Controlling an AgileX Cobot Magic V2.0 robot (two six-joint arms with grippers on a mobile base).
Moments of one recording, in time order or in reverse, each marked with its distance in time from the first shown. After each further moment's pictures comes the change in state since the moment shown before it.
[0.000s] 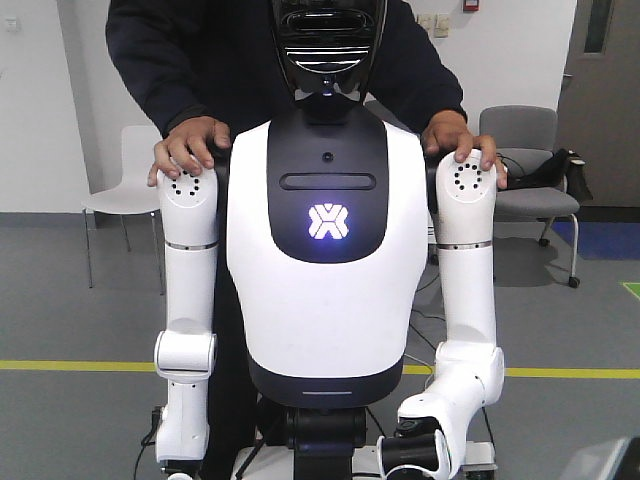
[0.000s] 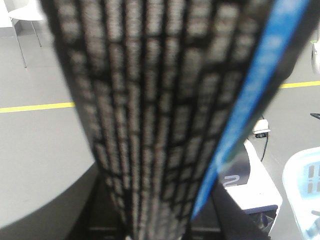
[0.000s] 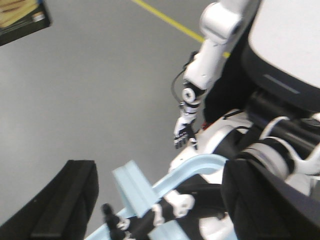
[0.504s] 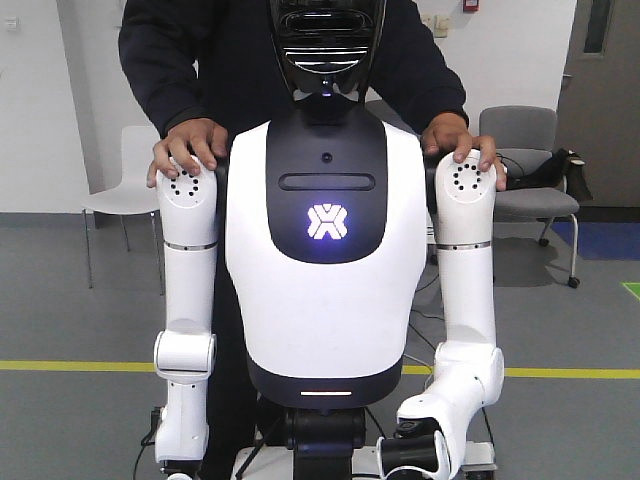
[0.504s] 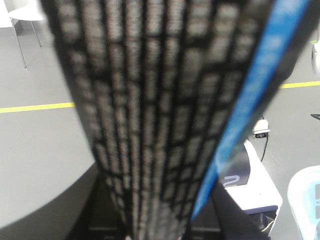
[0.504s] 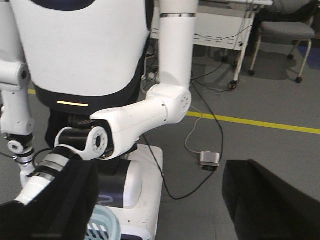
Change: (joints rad) left arm 0.000 0.000 0.000 0.000 0.000 0.000; right arm -0.588 -0.337 0.000 -0.223 0.181 0.216
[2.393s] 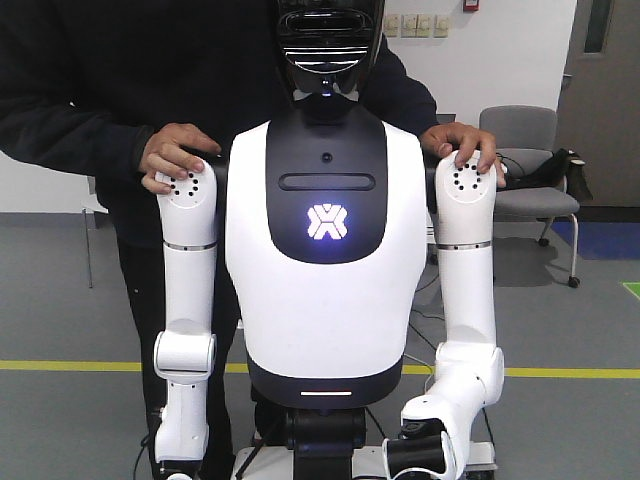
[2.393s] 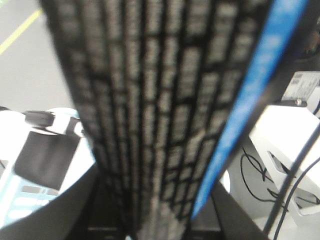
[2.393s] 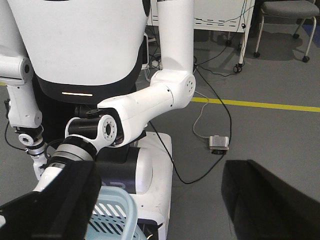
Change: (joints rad) left arm -0.696 0.770 -0.238 -1.387 0.236 1.716; right arm -0.017 -0.008 0.000 0.052 0.062 0.009
